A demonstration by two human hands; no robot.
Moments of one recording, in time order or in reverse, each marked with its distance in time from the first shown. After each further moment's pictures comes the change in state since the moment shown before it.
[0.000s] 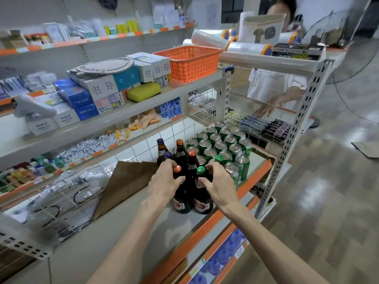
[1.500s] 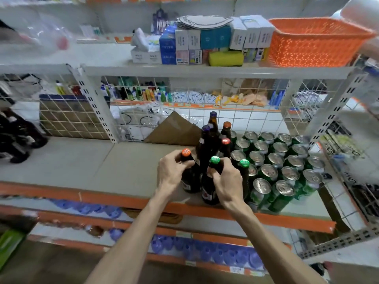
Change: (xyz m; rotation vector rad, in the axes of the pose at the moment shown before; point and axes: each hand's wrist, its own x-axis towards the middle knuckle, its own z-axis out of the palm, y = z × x) left_hand -0.055 0.041 0.070 -0.296 0.672 -0.593; right_hand 0.055 0.052 -0.009 0.240 -0.486 -0.363
